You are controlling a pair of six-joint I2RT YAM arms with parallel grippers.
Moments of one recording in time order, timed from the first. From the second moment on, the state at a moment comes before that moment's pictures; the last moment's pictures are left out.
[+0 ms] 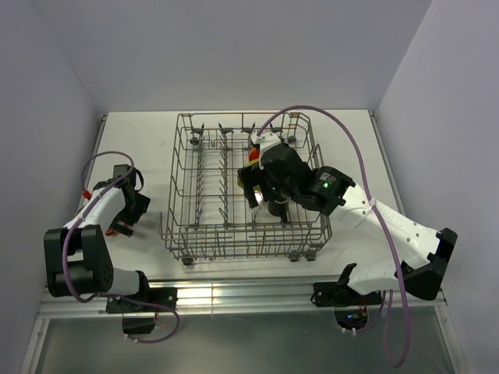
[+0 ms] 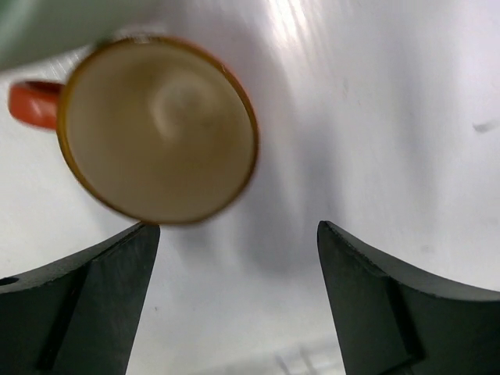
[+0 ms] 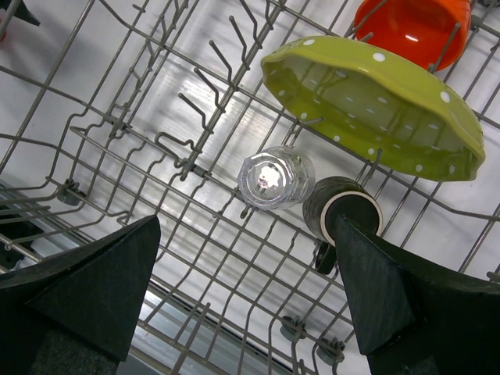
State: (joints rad) left arm 0.10 1.40 0.80 -0.75 -0.34 -1.09; right arm 0.93 1.28 1.39 -0.81 0.27 0.31
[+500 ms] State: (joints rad) left arm 0.05 1.26 0.99 -0.90 -0.42 -1.10; right arm 0.93 1.29 1.39 -0.80 0.27 0.31
